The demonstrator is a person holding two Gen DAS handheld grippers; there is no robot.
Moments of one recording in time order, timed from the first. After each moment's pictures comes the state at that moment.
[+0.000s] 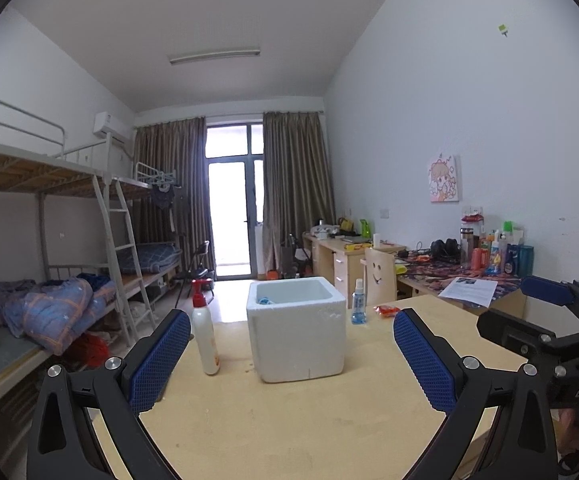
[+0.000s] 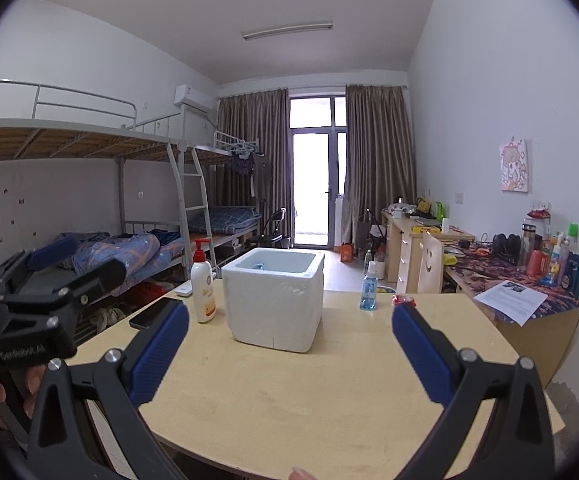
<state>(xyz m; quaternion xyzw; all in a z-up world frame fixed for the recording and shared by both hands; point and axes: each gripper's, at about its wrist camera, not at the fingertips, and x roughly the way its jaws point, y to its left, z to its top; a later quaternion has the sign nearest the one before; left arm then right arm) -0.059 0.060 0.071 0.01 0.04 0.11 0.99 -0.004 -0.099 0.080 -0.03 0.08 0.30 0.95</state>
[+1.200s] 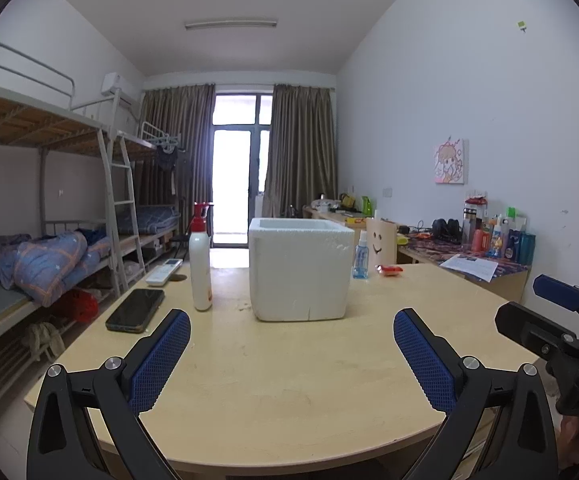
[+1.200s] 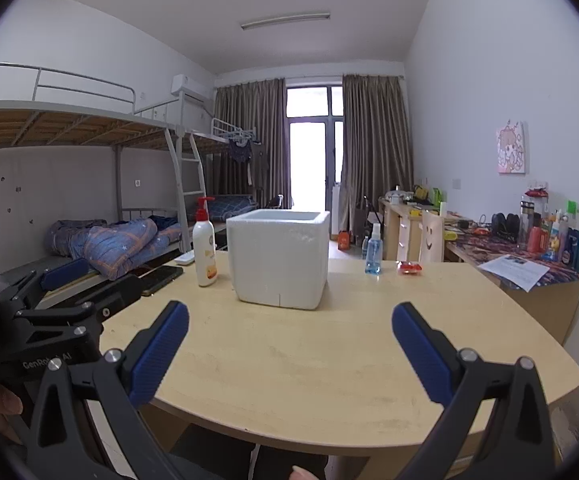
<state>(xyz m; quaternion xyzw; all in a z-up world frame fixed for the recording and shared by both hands) -0.060 0.072 -0.002 -0.03 0.09 0.11 0.99 -0.023 -0.090 0.017 -0.03 0.10 0.29 0.95</state>
